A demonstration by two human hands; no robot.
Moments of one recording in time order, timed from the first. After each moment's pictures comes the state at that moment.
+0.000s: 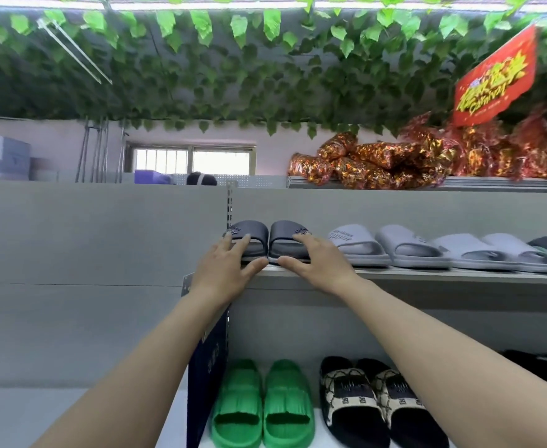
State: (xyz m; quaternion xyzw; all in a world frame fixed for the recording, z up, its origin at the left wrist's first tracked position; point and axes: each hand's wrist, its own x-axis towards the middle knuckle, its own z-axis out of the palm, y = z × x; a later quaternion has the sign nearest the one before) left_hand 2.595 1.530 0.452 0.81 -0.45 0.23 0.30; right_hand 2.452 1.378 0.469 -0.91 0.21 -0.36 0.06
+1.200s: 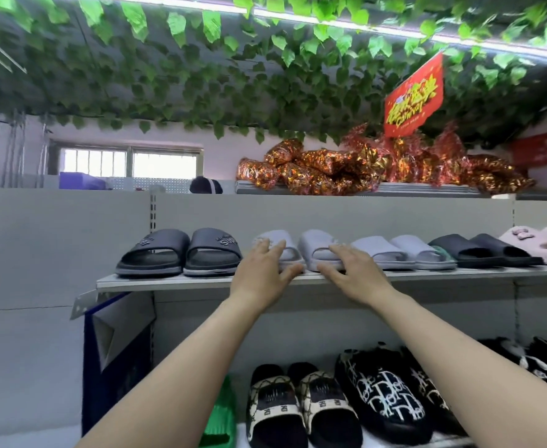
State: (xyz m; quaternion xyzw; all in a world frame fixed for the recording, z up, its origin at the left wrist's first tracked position) left_hand 2.456 1.394 0.463 0.73 -0.57 0.20 0.33; right_hand 2.297 1.263 0.460 -0.86 0.34 -0.37 0.02
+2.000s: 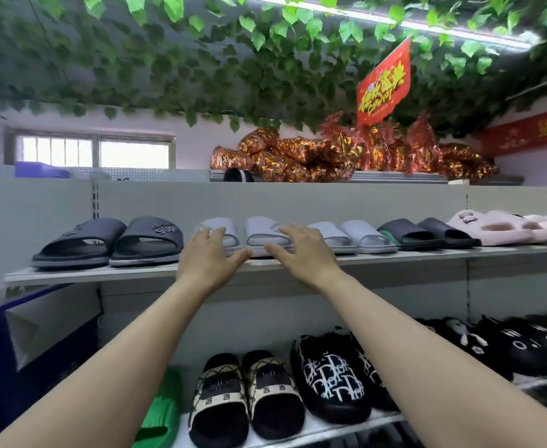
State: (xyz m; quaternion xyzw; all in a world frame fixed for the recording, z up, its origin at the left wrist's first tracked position) left_hand 2.435 1.366 0.465 0.78 -0.48 0.21 0.34; right_hand 2.273 1.253 0.465 -0.86 0.30 -0.41 0.04
